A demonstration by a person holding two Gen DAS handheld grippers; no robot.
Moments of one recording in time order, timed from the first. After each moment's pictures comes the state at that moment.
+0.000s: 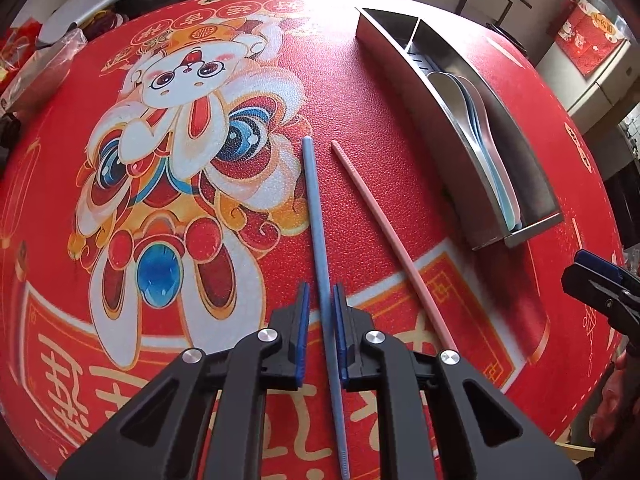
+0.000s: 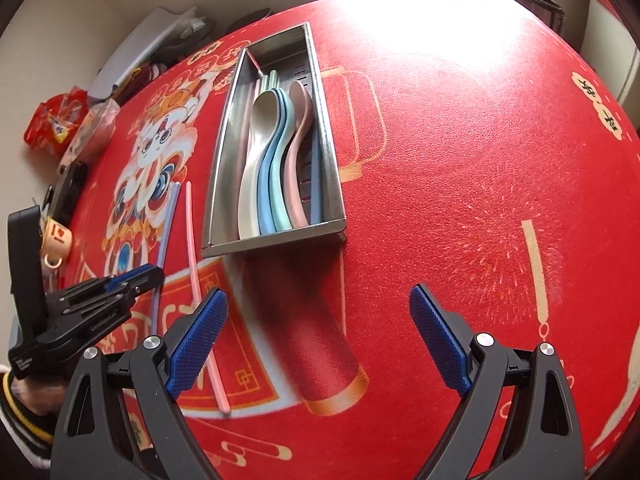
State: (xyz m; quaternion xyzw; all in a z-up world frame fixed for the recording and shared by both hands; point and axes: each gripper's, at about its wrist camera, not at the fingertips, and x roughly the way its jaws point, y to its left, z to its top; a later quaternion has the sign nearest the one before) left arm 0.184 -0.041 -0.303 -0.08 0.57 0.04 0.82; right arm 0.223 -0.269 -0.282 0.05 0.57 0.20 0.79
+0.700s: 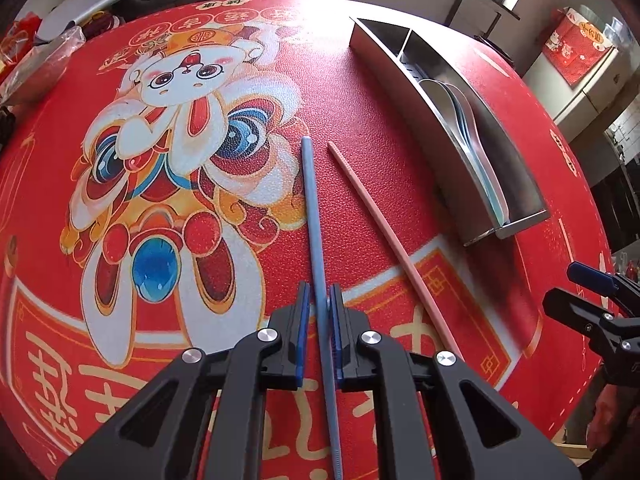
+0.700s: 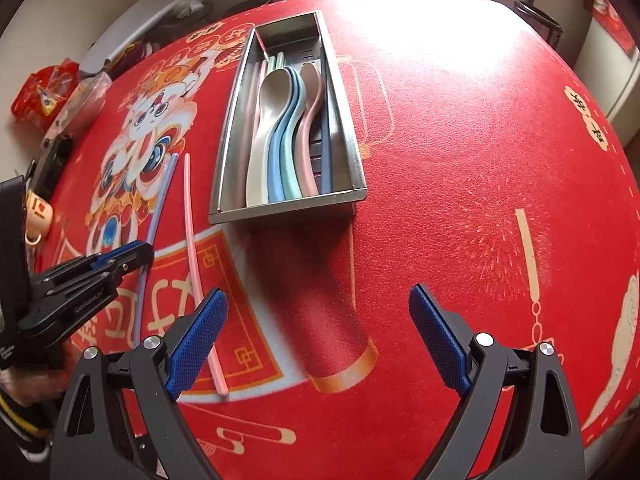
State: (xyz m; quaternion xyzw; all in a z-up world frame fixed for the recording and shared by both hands) left arm 0.167 -0.034 -0.299 -0.10 0.55 0.02 0.83; right arm 0.204 -0.250 -0.279 0.00 0.58 0.18 0.80
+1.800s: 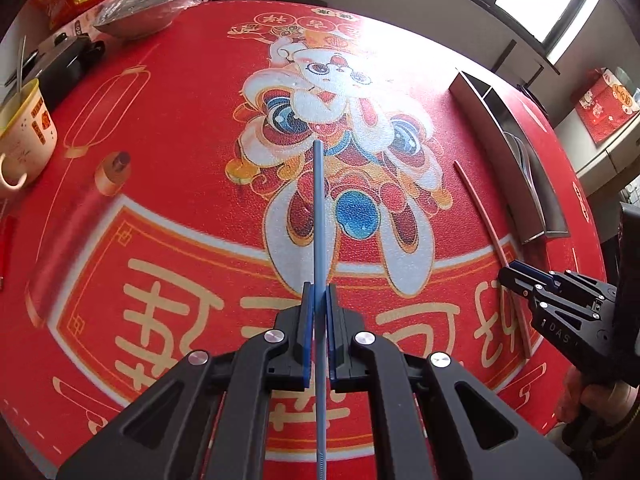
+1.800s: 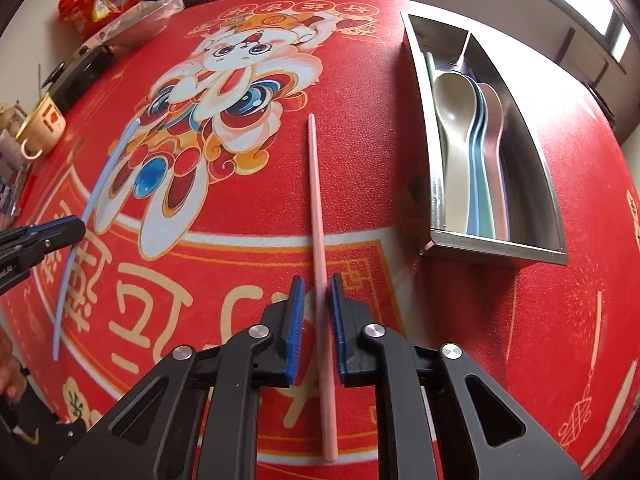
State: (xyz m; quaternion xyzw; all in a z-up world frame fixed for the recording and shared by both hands) left arm 0.080 0.077 -0.276 -0.17 0.52 0.09 0.83; right arm 0.174 -0.129 -0.303 -0.13 0.54 0.25 0.79
